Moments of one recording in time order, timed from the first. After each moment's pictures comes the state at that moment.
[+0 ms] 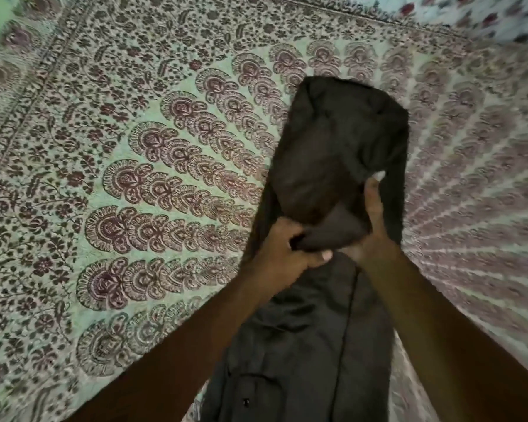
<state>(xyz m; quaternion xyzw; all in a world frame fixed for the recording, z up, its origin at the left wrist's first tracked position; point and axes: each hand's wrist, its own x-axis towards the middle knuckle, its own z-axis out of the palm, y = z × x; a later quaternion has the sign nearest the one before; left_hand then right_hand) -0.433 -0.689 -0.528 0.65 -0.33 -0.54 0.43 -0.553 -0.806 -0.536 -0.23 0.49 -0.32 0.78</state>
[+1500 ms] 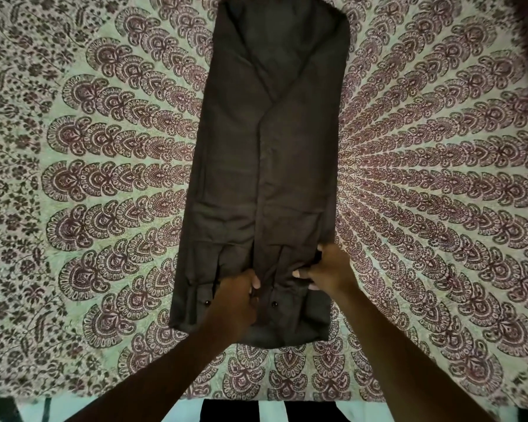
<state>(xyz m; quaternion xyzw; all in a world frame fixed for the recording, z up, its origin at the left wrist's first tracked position) -0.554 -0.502 -0.577 0.77 -0.44 -0.45 0.09 -0.737 -0.624 -0.589 -0.45 0.69 0.03 0.57</state>
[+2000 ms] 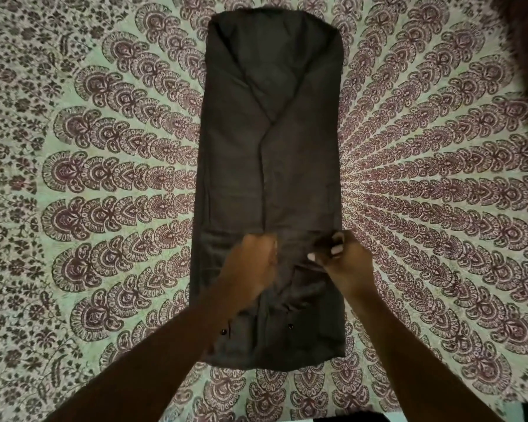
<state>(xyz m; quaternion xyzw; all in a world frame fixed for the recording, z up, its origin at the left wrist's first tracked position) -0.516 -0.630 -0.530 0.70 -0.58 -0.42 -0.01 -0.725 -0.659 -0.576 -0.53 0.74 -0.08 0.41</state>
